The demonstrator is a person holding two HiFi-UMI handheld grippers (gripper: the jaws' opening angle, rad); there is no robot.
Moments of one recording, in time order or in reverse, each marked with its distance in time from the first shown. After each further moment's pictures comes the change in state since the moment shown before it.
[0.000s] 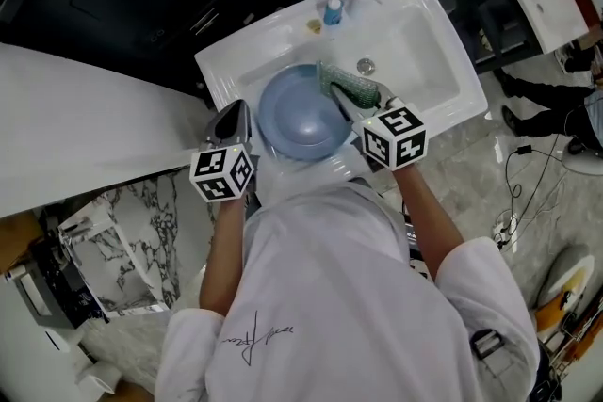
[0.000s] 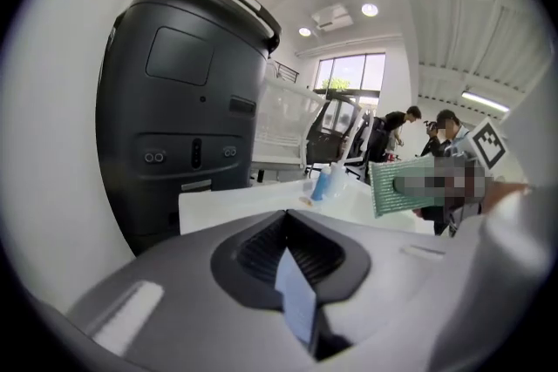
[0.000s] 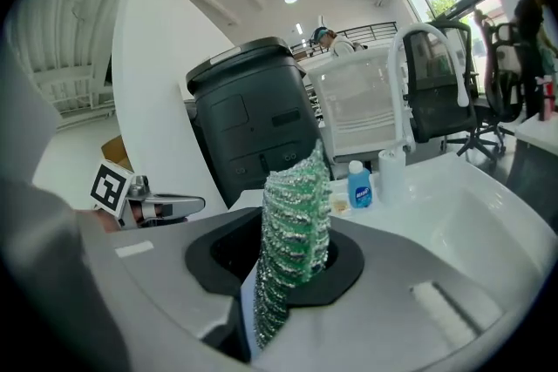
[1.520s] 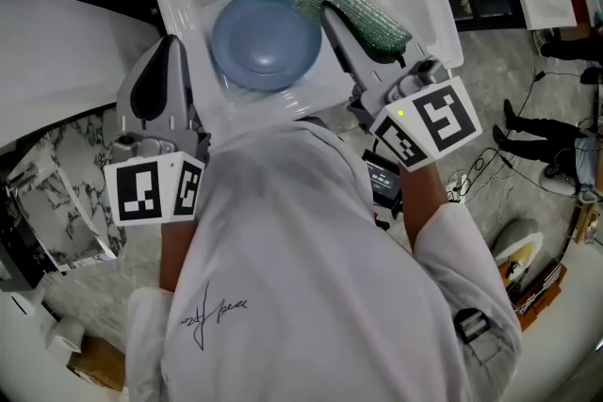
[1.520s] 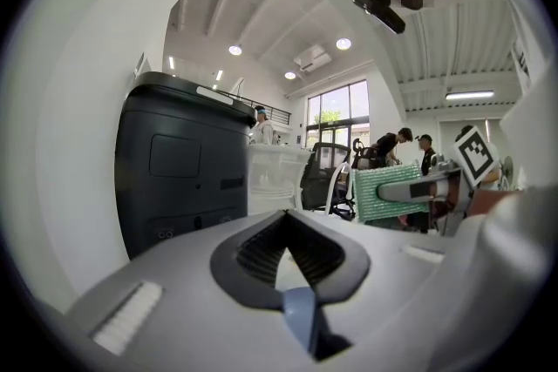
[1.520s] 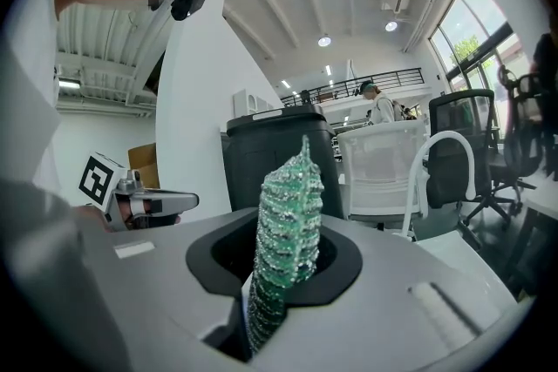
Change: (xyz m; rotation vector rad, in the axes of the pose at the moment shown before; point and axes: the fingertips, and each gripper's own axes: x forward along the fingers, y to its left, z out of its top) left arm -0.116 -0.076 0.127 0.146 -0.296 0.053; right arm -0.092 0.062 0.118 -0.200 -0.253 0.094
